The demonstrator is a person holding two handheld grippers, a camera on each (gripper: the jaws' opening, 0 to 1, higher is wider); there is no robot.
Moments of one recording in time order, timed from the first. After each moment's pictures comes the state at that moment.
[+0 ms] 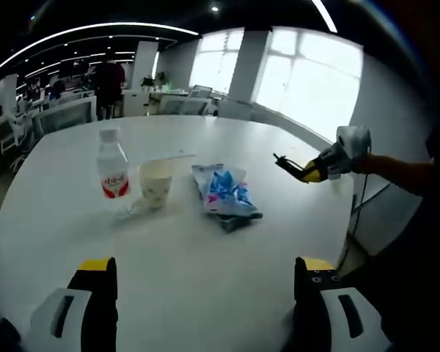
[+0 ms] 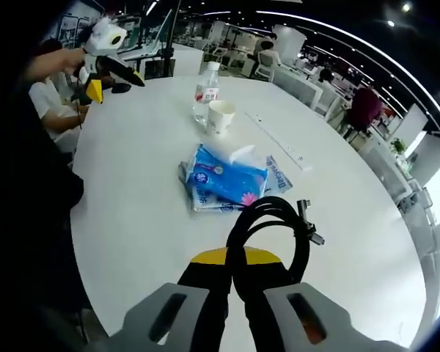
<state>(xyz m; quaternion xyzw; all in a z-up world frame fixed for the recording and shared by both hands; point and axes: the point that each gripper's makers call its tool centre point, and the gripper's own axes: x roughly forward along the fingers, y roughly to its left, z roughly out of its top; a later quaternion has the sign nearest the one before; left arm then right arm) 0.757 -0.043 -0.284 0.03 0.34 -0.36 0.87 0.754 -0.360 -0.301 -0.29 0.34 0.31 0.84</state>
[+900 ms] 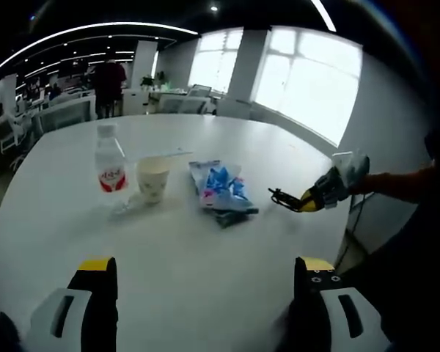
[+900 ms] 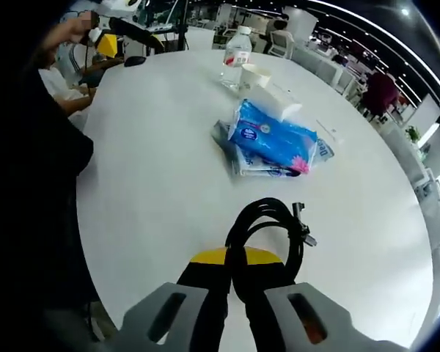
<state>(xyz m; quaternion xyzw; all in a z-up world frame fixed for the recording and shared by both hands) 0.746 -0.042 -0.291 0.03 0.34 -0.36 0.87 0.710 -0.339 -0.369 -0.30 0.40 0.33 0.80</state>
